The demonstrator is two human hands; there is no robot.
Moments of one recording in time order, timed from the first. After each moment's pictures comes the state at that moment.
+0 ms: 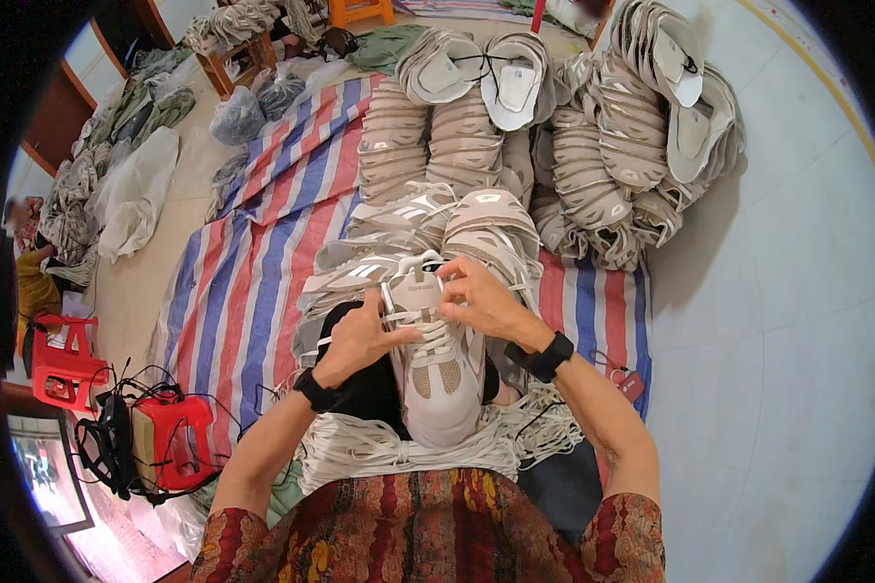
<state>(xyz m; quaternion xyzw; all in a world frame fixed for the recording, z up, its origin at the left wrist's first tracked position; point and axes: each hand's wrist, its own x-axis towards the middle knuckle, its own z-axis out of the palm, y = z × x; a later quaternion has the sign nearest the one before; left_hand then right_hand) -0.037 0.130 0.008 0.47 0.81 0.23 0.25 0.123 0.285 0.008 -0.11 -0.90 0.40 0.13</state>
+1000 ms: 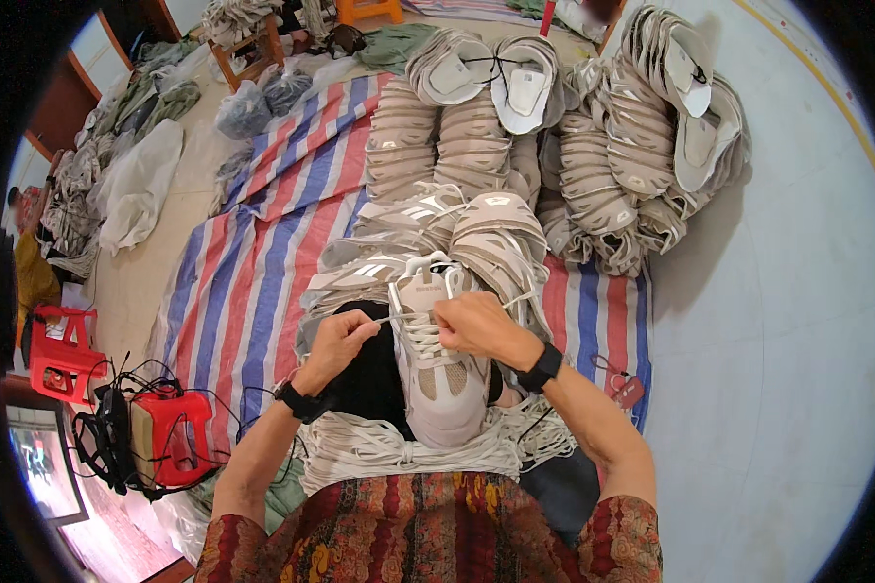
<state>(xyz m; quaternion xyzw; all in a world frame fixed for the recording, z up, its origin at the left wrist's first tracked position) -0.073 0.090 -0.024 0.42 0.72 0.41 0.37 0.112 0.261 0.011 -0.13 -0.95 0.27 0.05</state>
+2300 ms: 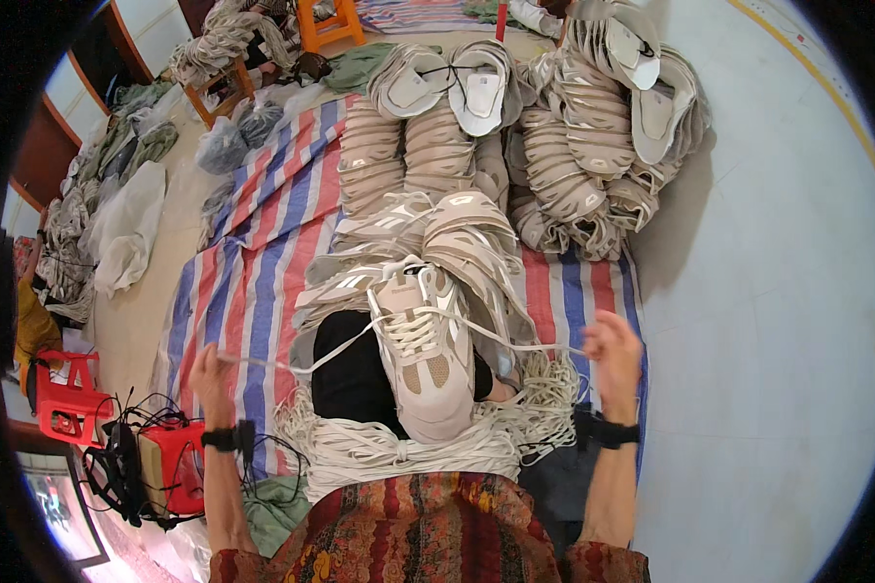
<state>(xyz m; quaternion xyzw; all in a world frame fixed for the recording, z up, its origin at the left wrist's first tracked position) -0.188 -0.049 -0.033 0.15 0.70 0.68 0.16 0.310 0.250 0.011 -0.47 -0.51 0.57 0.44</state>
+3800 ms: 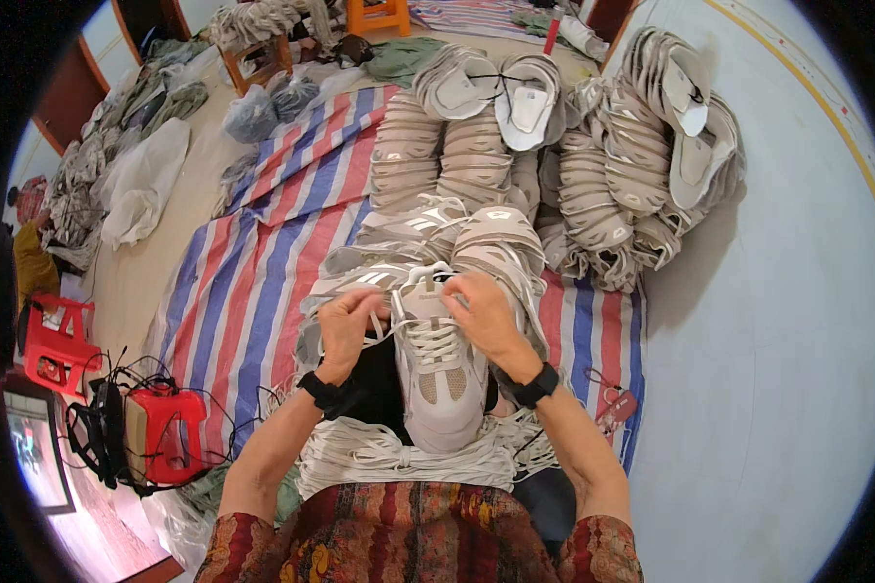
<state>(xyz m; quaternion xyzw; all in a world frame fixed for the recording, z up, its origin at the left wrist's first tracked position) -0.059 0.122 -0.026 0.26 0.67 0.63 0.29 0.104 0.257 0.023 -0.20 -0.89 0.32 0.26</state>
